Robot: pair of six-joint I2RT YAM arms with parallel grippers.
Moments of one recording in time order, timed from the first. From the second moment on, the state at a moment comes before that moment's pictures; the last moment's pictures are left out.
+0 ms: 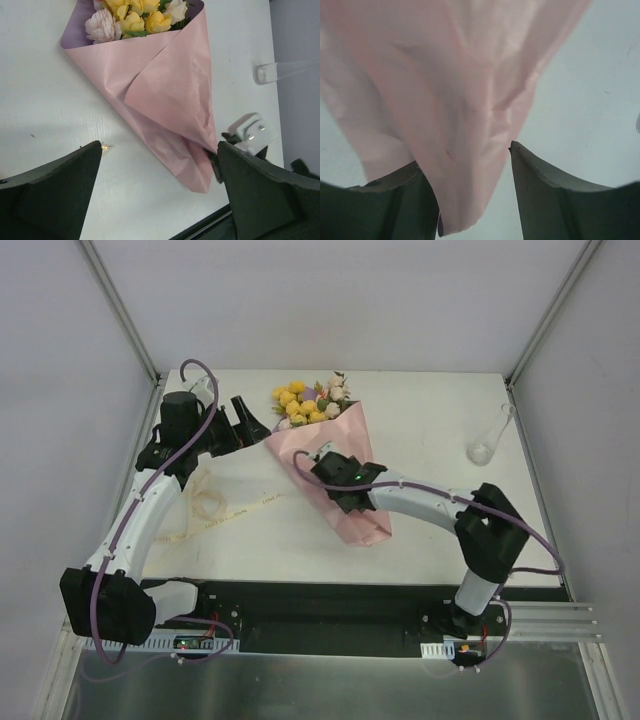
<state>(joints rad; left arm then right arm) -0.14 1.20 1.08 -0.41 0.41 -0.55 0.98 1.77 1.25 -0.63 0.54 0.10</state>
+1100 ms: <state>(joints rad) -0.14 1.18 1.06 -0.41 0.44 -0.53 0.63 1.27 1.02 -0.65 0.34 0.25</state>
